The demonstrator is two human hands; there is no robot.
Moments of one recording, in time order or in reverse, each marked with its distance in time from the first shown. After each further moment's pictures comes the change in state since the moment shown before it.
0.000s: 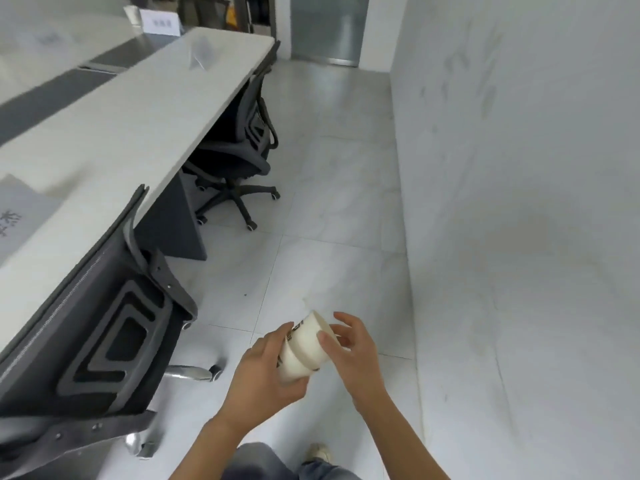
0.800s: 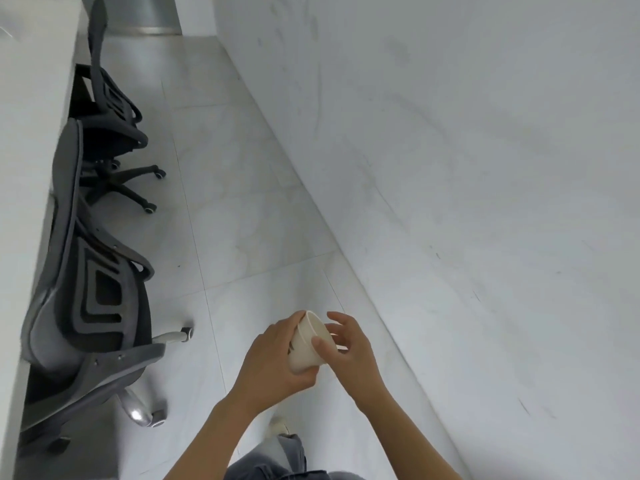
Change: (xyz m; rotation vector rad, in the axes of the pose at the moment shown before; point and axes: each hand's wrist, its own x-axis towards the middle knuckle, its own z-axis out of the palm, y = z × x) left_hand -0.282 -0.076 -0.085 -0.027 -0.567 0.356; right_hand -0.359 0.097 0.153 0.022 0.458 0.059
